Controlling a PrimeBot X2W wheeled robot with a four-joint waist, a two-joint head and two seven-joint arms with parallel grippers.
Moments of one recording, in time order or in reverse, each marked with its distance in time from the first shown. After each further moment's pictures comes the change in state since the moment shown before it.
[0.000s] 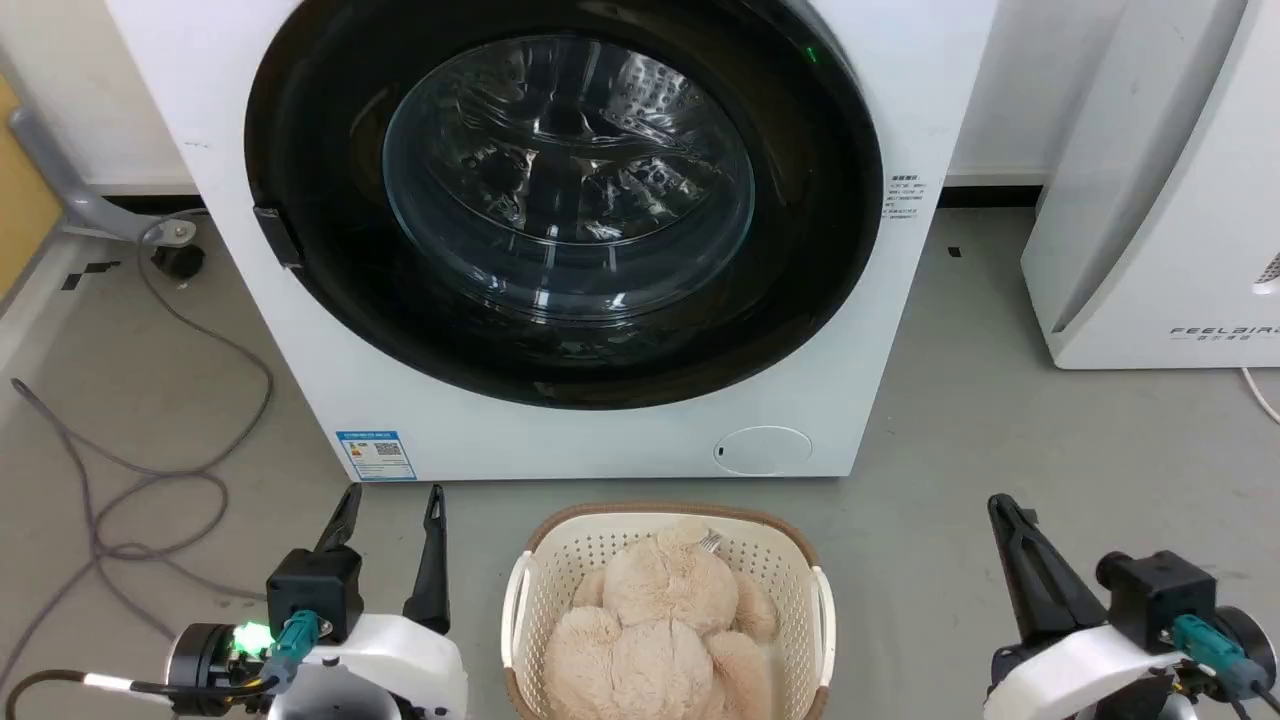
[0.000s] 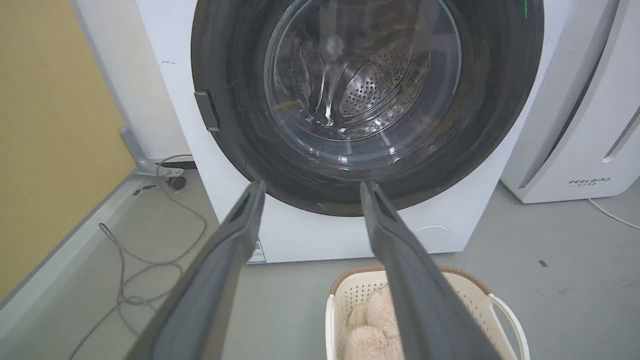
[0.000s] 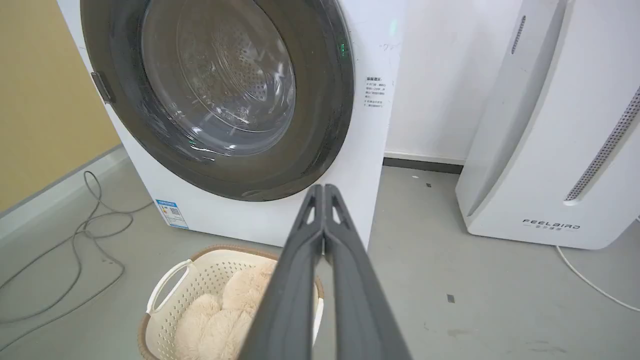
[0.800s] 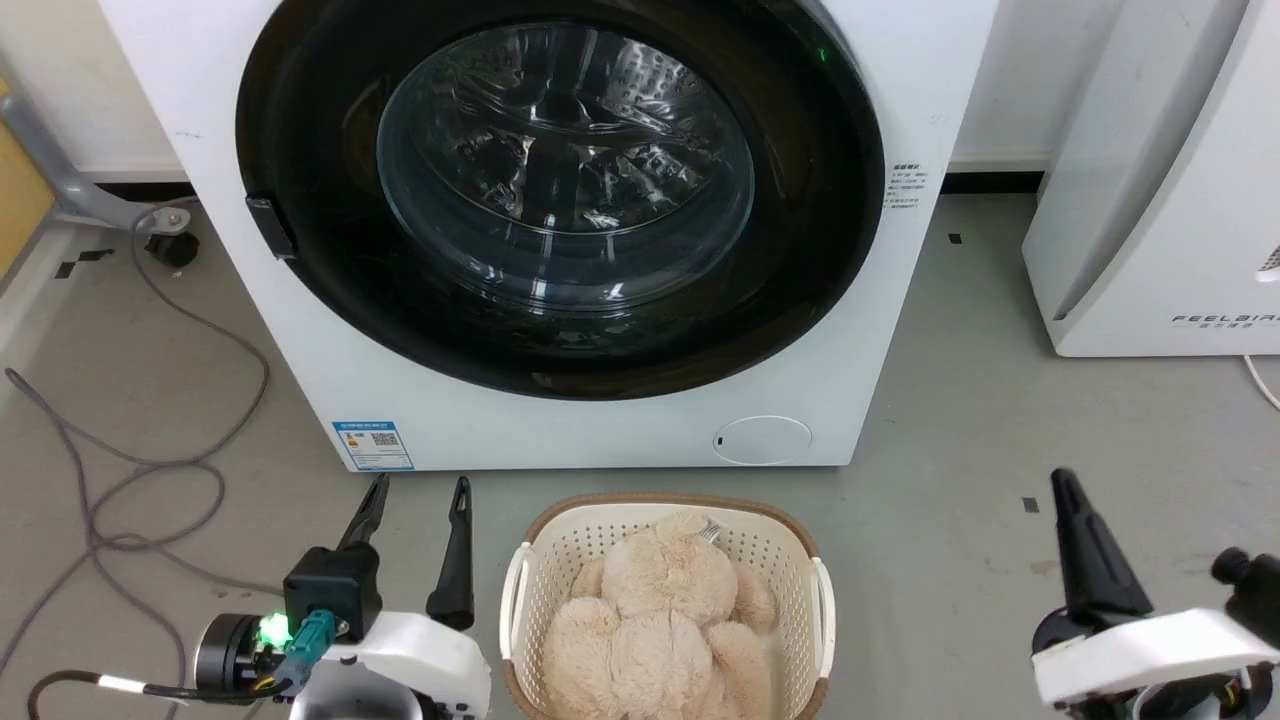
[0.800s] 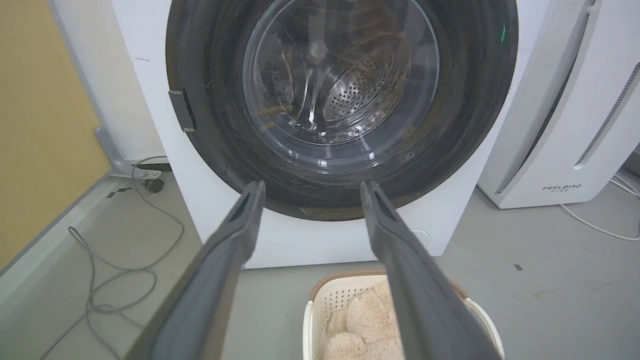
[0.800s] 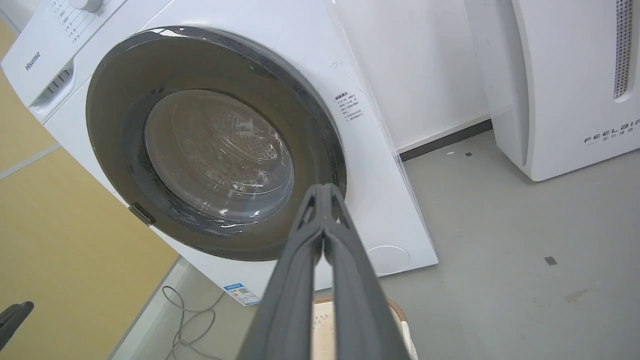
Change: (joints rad) left arm -0.016 0.000 -0.042 0.029 -0.045 0.002 -0.047; right arm -0.021 0.000 -0.041 0.036 0.491 0.000 -0.048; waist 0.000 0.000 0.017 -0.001
